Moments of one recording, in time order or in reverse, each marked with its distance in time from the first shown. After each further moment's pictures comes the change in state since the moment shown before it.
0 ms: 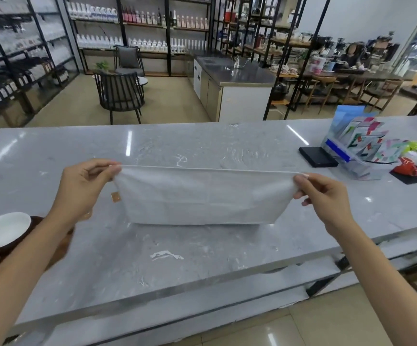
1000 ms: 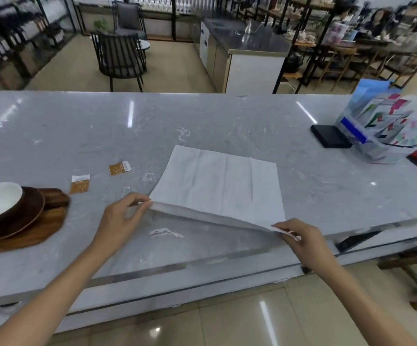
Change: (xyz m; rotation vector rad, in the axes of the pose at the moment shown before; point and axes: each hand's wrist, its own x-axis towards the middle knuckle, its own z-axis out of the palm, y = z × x) left_hand -0.099 -0.072 0.072 0.200 -0.156 -0.037; right_hand -0.080 0.118 0.018 -0.534 -0.352 -0.080
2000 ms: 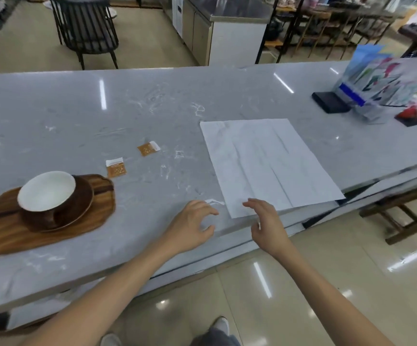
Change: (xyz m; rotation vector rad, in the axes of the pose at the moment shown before) left_hand -0.049 -0.041 -0.008 0.069 -0.626 0.165; right_hand -0.032 -0.173 0.164 -0.133 -0.046 0.244
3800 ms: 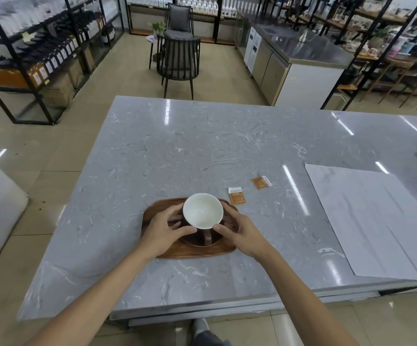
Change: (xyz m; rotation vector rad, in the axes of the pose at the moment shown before) left_hand -0.176 -0.215 -0.245 -0.564 0.407 -0.430; right_hand 0.083 -0.339 0.173 0.623 -0.429 -0.162
